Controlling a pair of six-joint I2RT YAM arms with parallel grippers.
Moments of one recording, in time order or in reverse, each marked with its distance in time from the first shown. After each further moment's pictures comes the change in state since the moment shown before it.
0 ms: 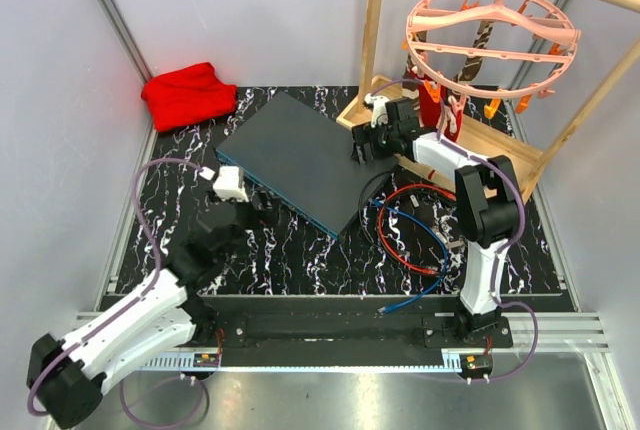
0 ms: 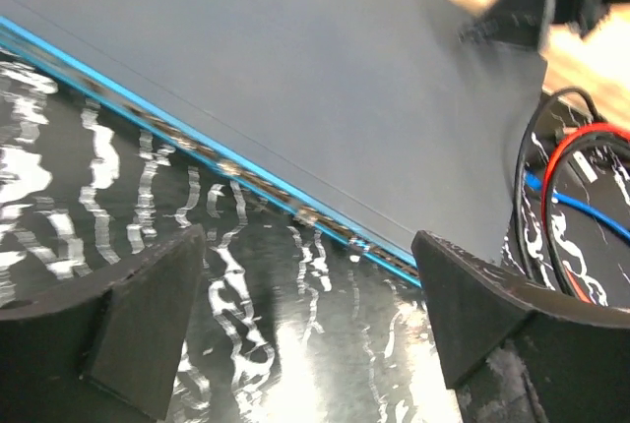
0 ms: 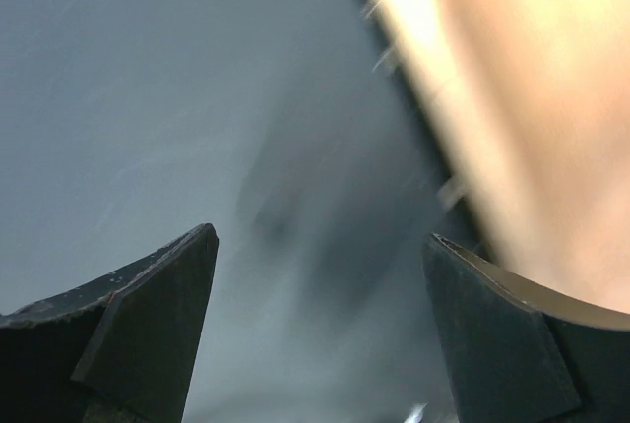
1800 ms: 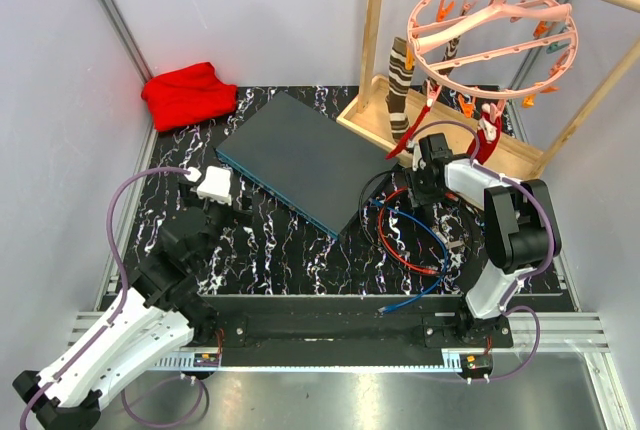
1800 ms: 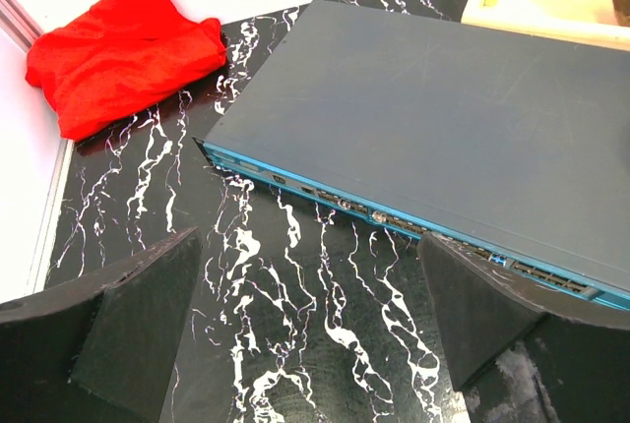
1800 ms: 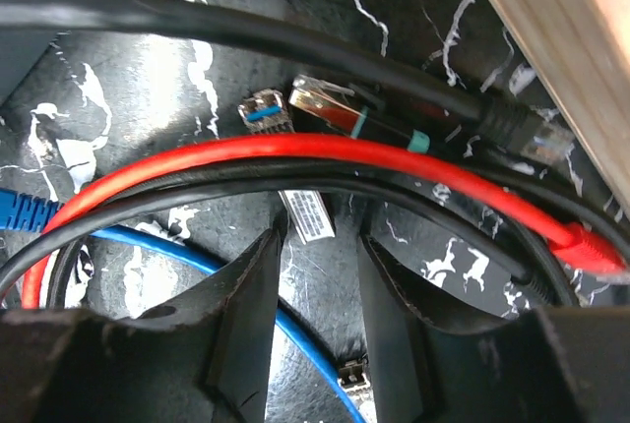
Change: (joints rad) left arm 0.000 -0.253 0.148 -0.262 -0.132 0.470; right arm -0.130 -0.290 -0.428 -0.294 0.226 -0.007
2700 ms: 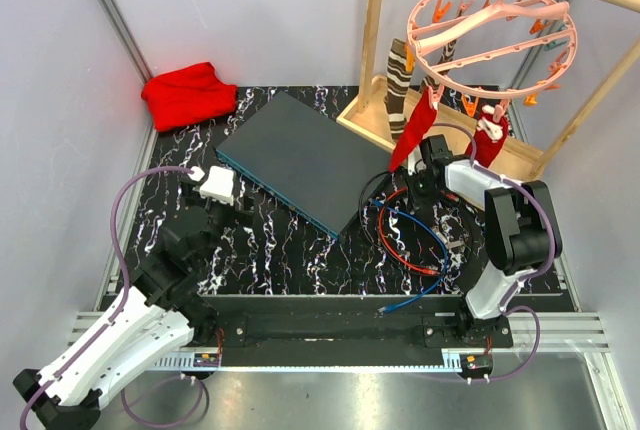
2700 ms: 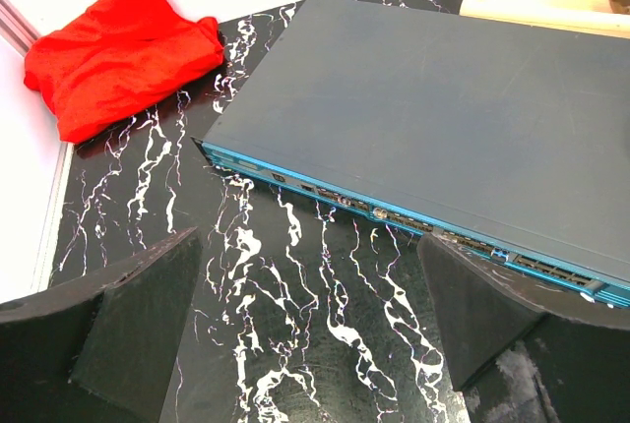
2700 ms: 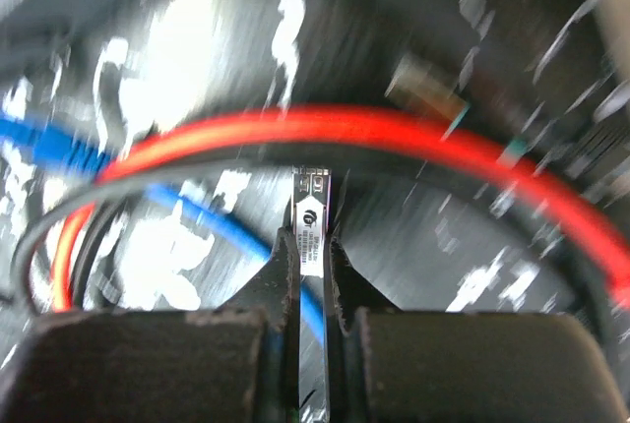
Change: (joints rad) left arm 0.000 0.011 0.000 0.000 0.013 0.017; right arm 0.000 0.002 0.002 -0.011 -0.121 -0.129
